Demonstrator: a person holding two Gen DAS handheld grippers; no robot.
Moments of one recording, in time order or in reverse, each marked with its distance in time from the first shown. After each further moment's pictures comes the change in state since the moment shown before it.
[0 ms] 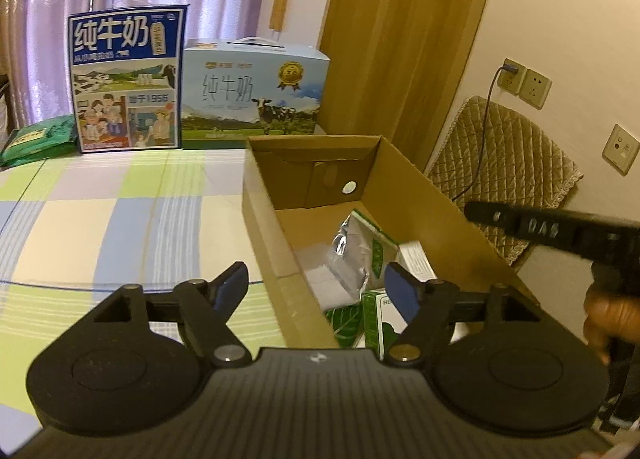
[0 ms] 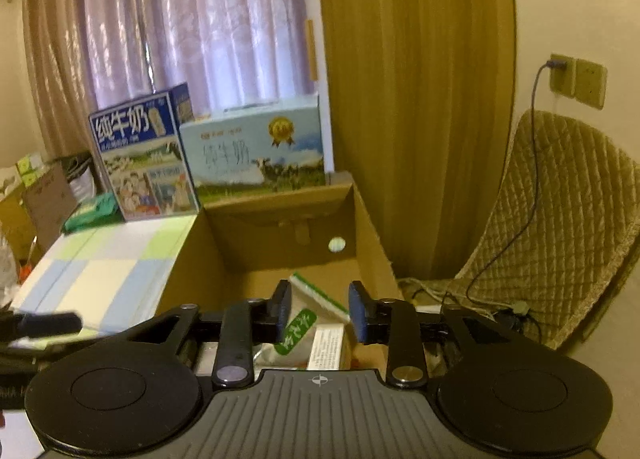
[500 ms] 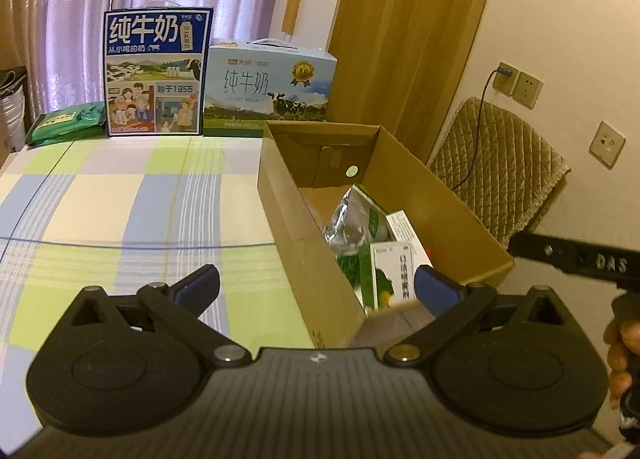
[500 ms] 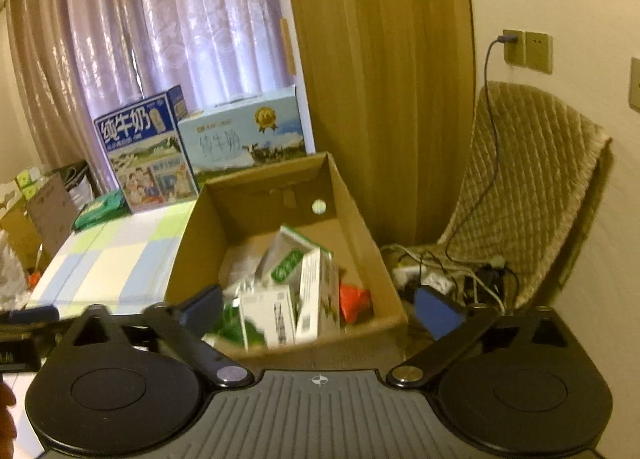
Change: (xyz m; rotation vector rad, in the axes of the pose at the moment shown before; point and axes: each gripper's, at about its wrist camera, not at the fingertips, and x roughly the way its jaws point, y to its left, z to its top) left arm -0.068 -0.001 -0.041 -0.020 -0.011 0.018; right arm -0.091 -0.010 -0.048 0.078 0.036 -0.027
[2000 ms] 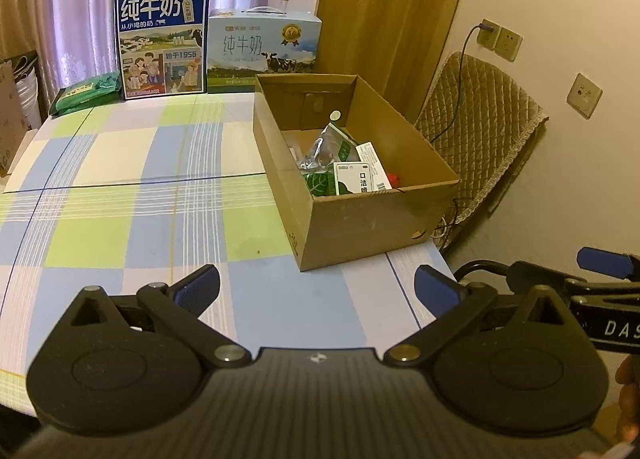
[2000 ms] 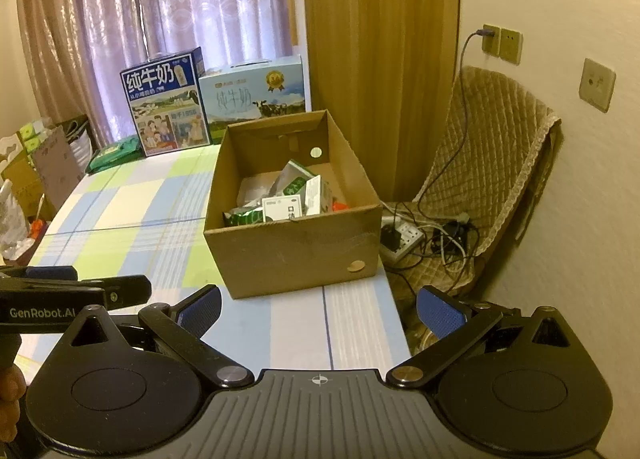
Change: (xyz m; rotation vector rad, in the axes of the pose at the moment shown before) left arm -0.082 -0.052 -0.038 0.022 0.131 0.041; right arm -0.121 0.038 -0.055 -0.055 0.097 -0.066
